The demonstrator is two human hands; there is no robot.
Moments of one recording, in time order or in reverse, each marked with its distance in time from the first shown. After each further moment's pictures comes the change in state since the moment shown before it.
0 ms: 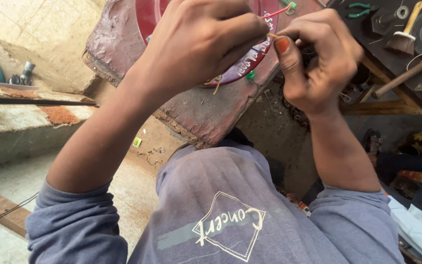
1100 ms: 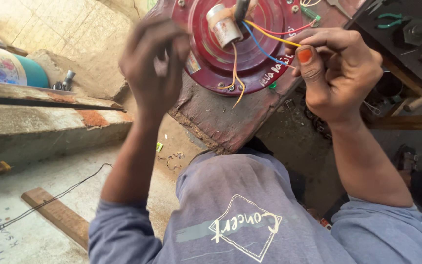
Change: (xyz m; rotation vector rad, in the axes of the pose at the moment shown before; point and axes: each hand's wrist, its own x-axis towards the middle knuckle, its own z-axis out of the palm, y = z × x) left_hand -0.057 0.017 -0.018 -0.007 0.489 -0.531; right_hand 0.014 -0.019 0.006 0.340 0.026 0.273
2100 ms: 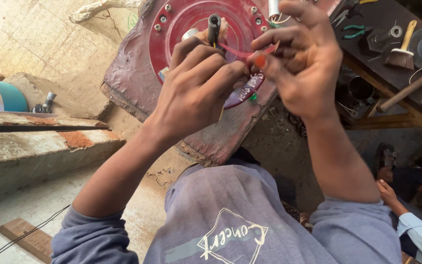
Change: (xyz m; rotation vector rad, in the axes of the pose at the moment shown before) left_hand 0.014 0.021 0.036 0.185 -0.376 0.413; right_hand 0.012 0.010 -0.002 0.313 -0.091 0.075
